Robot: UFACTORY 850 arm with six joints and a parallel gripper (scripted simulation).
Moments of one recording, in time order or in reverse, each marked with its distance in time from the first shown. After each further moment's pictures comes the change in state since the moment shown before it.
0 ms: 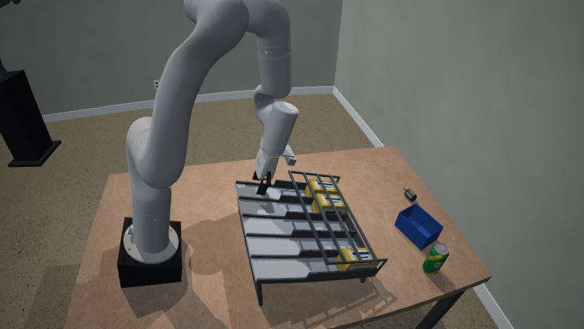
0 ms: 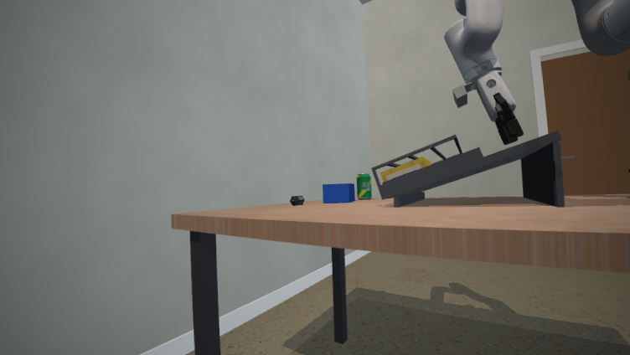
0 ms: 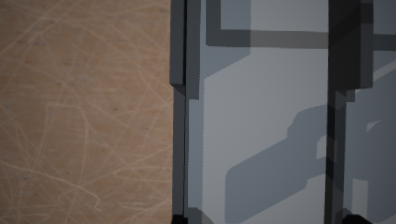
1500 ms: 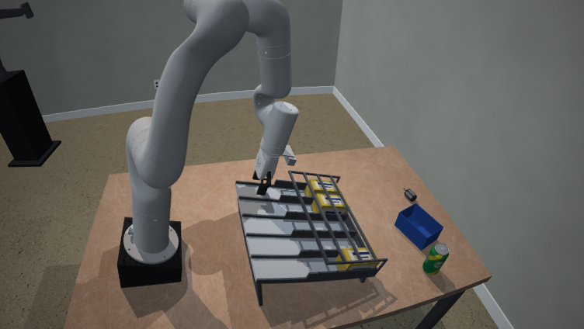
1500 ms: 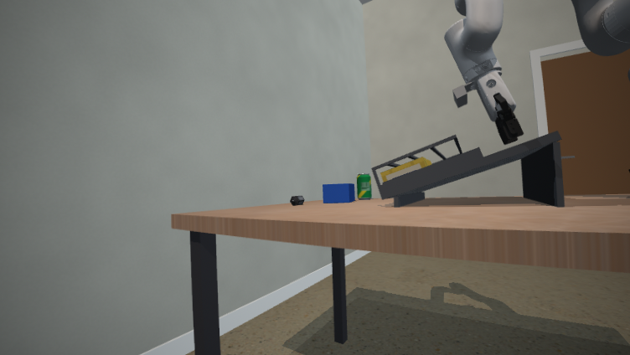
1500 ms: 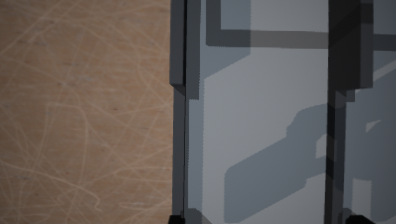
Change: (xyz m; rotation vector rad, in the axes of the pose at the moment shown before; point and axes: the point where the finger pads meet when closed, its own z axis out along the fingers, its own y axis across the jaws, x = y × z) arm 0.000 0.000 0.000 0.000 0.000 0.000
